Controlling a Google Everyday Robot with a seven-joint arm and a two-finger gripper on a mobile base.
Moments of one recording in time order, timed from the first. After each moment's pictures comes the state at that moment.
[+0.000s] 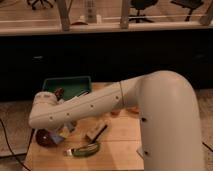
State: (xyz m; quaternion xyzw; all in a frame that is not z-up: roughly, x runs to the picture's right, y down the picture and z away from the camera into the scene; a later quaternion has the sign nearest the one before) arm -0.234 0.205 0.711 -0.21 -0.17 -0.43 0.86
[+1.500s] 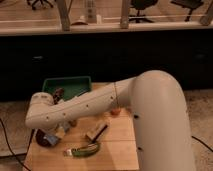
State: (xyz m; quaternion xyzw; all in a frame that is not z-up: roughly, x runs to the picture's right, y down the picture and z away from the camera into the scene) arm -0.264 0.211 0.717 -0.20 -0.20 -0.47 0.84
